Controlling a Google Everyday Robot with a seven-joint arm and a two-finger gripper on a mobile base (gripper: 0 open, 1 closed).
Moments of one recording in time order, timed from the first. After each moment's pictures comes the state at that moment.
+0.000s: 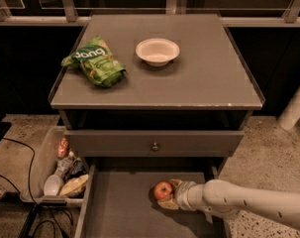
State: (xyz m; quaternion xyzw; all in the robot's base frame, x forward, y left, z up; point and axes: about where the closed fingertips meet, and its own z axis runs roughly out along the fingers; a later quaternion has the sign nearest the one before) arm 0.493 -0.093 0.403 -0.46 0.80 0.15 0.35
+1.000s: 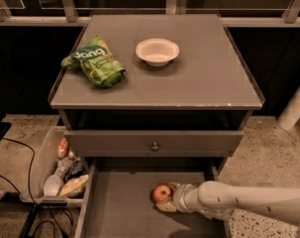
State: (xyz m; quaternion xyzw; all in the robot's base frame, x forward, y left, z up) arm 0.492 -0.089 0.368 -0.45 0.82 0.15 0.32
